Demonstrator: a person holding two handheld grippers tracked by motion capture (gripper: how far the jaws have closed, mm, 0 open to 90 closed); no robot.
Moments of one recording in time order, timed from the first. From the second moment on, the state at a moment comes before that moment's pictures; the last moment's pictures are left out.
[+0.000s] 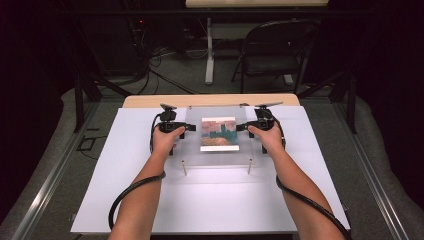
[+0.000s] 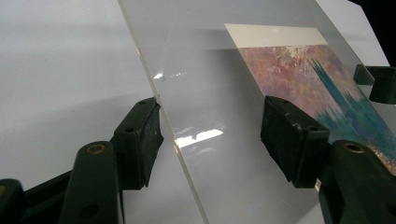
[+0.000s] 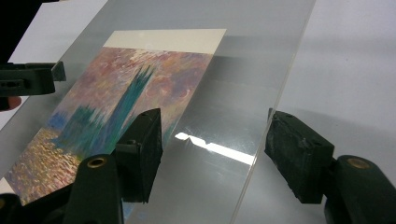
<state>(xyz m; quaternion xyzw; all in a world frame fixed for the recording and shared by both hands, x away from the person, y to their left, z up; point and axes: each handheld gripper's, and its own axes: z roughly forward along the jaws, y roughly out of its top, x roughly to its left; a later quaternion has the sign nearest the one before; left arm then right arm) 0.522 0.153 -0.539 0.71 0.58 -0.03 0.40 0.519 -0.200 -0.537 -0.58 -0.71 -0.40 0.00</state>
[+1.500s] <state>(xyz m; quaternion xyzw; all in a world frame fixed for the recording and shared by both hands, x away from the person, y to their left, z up) 0.517 0.158 -0.524 0.71 0.58 -0.02 0.40 0.511 -0.199 -0.524 -0.56 -0.72 -0.41 -0.03</state>
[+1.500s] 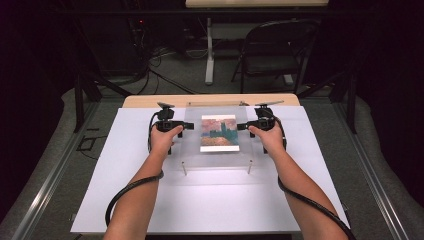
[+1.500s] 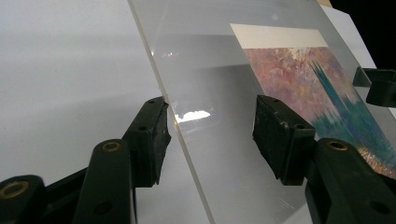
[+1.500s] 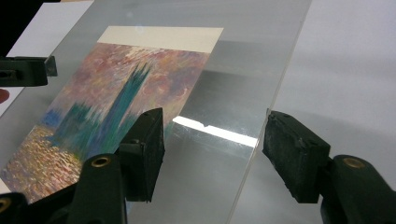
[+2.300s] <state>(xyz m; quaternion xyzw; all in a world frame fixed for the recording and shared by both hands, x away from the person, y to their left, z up) 0.500 0.158 -0.488 0.74 0.55 0.01 0.40 0.493 -0.198 -0.489 -0.52 -0.75 -0.40 -0.07</state>
